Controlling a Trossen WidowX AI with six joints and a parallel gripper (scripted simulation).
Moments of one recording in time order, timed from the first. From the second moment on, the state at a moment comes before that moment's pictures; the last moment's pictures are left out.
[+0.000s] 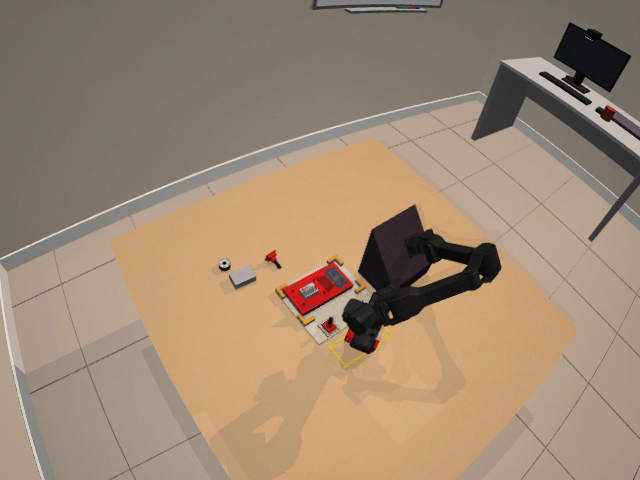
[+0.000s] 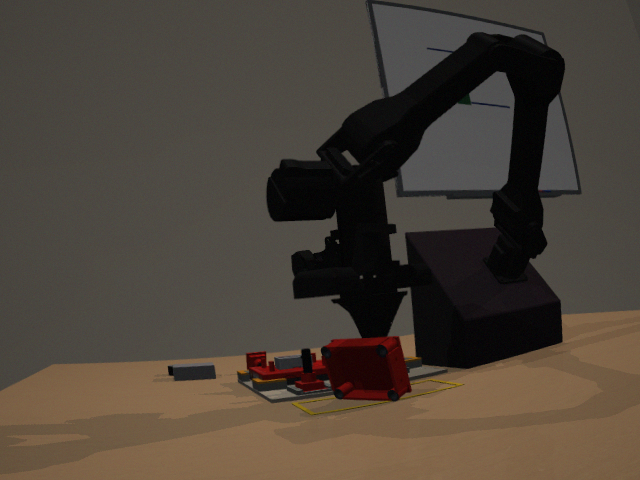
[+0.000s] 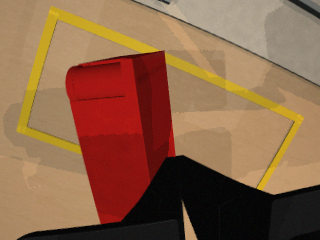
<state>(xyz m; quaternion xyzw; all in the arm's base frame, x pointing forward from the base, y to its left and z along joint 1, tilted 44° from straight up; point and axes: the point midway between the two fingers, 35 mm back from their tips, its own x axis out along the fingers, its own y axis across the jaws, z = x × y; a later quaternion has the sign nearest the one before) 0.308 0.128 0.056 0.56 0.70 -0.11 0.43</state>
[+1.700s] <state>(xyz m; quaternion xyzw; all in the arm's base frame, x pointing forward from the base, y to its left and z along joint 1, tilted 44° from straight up) 0.323 0.080 0.112 0.56 0.70 -0.11 0.43</state>
